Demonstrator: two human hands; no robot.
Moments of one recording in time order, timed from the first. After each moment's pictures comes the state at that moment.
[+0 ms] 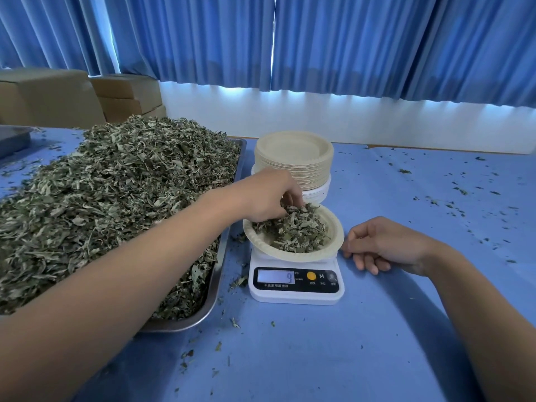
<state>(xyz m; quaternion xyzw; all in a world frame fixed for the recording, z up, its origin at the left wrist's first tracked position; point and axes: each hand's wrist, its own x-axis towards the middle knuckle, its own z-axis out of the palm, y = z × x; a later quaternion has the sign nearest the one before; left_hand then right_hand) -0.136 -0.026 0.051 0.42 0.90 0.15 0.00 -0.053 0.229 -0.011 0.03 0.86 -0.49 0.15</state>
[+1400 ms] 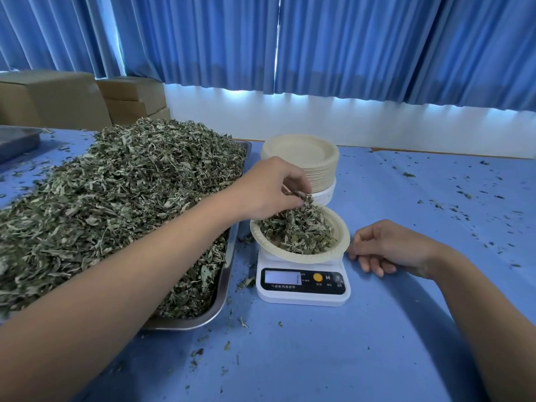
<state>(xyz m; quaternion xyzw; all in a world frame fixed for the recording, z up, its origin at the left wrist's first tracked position) -0.122 -0.038 0.056 0.37 0.86 0.35 -0.03 -0.053 0.229 -0.011 0.03 0.86 -0.49 0.15</state>
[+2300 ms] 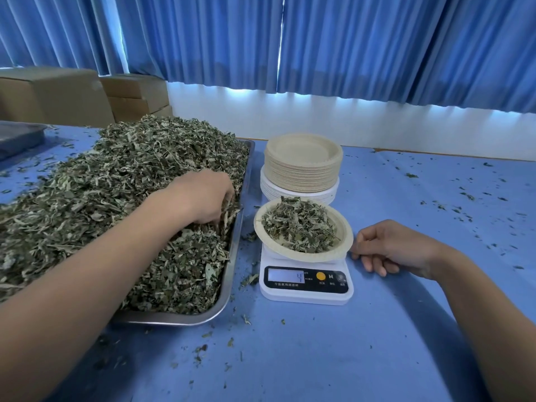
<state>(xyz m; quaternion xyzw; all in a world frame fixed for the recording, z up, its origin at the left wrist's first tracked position) -0.128 -0.112 0.056 0.14 0.99 0.00 0.01 -0.052 0.228 -0.010 0.04 0.86 -0.48 0.15</state>
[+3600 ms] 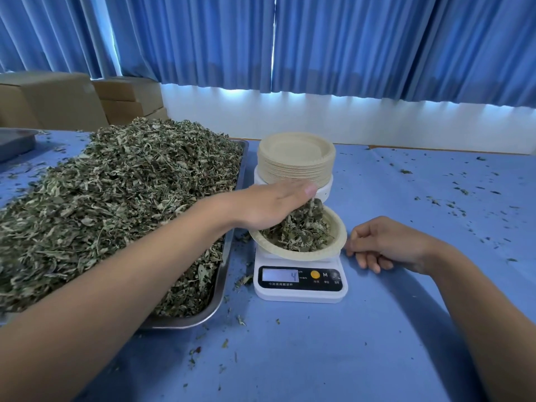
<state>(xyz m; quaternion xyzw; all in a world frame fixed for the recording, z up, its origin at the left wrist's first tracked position) -0.111 -0.039 0.050 0.40 0.87 0.25 0.14 -0.052 0.227 -0.010 0.03 0.87 -0.47 0.14</state>
